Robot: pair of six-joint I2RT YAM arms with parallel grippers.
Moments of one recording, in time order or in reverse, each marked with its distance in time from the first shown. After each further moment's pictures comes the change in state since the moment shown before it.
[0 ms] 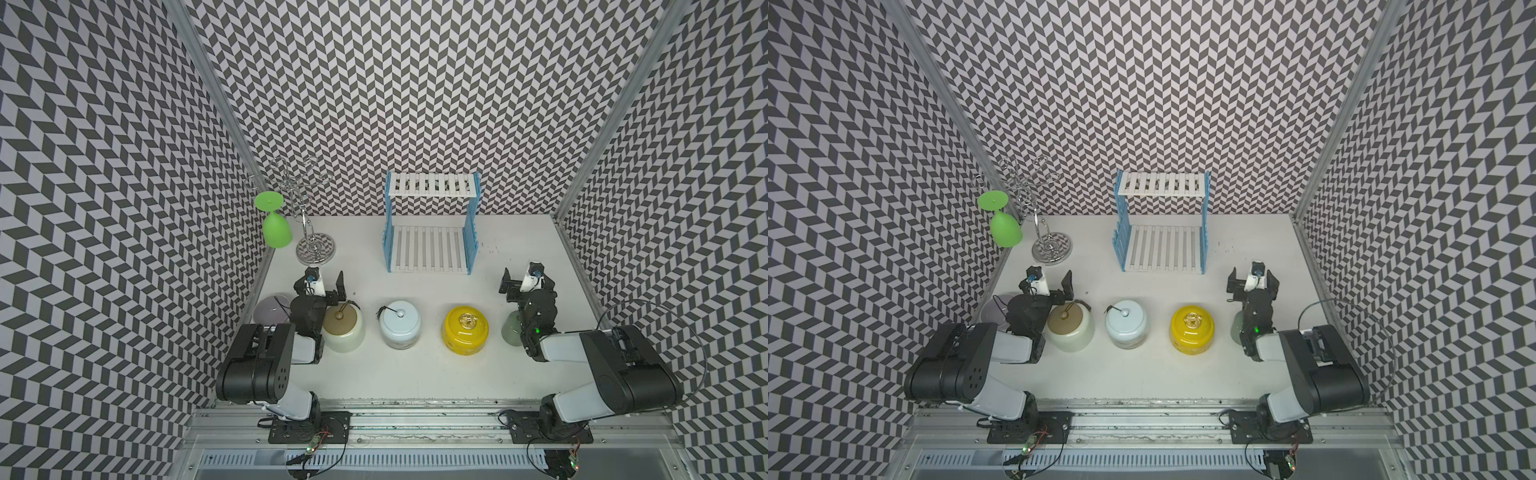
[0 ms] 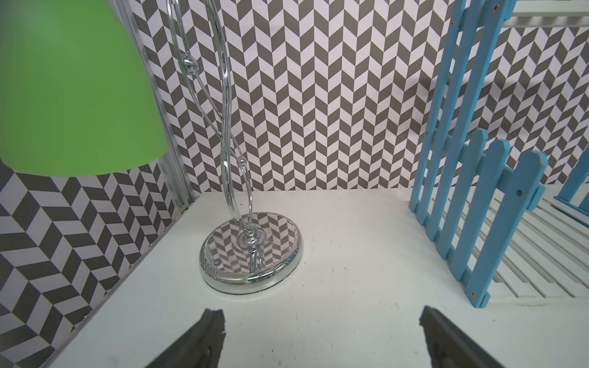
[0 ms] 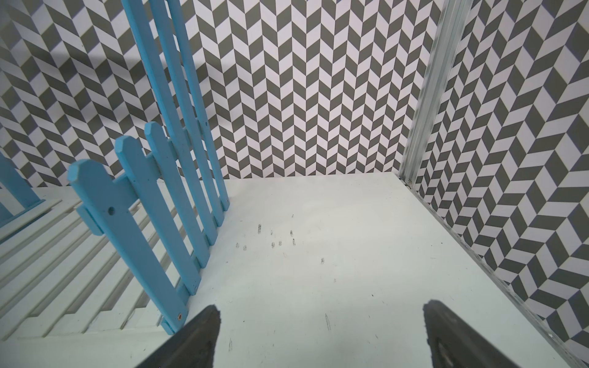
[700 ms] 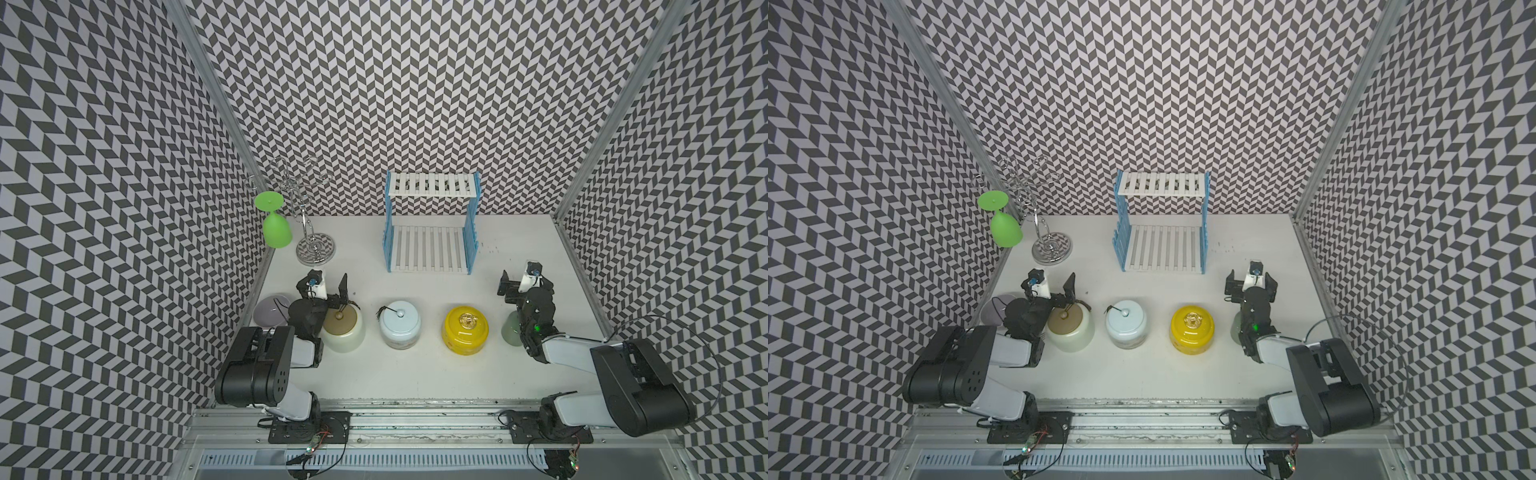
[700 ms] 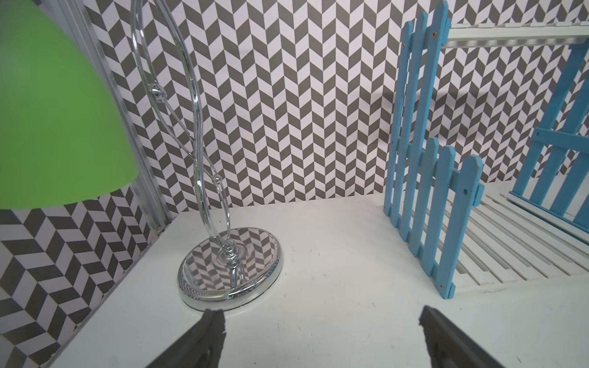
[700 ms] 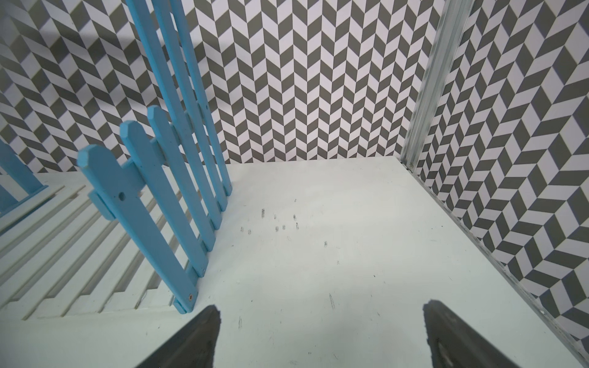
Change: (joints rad) left arm 0.003 -0.017 -0.035 0.061 0.083 0.027; right arm 0.040 -0.095 0.020 -0.196 0.045 0.044
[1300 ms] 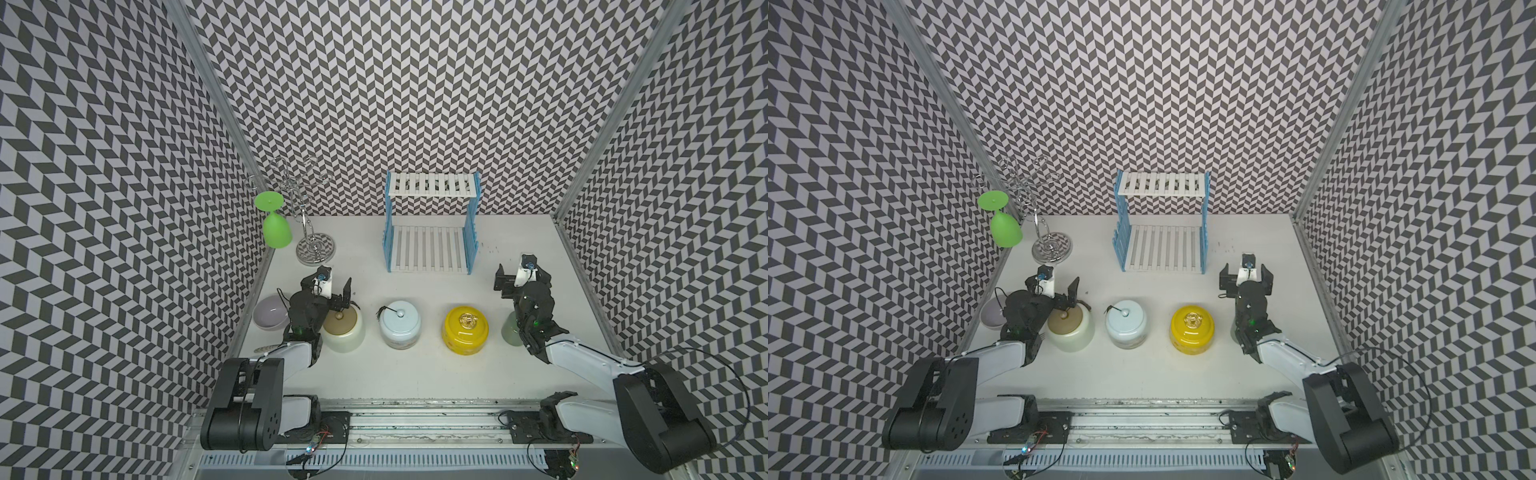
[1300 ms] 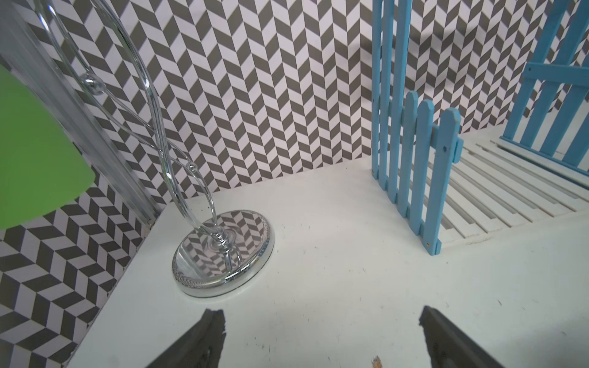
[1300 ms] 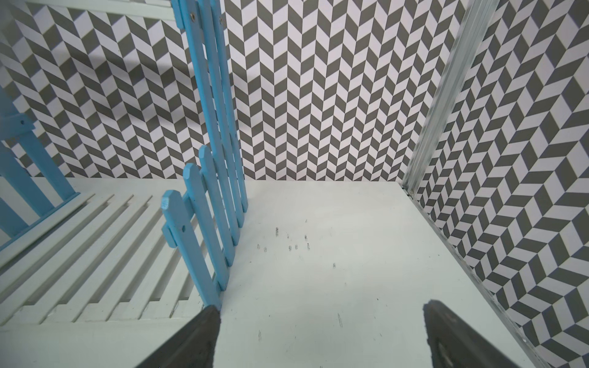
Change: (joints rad) left arm -0.020 -0.208 0.058 -0.407 0.039 0.125; right arm 0.090 -0.159 0.074 -0.216 0.069 -0.052
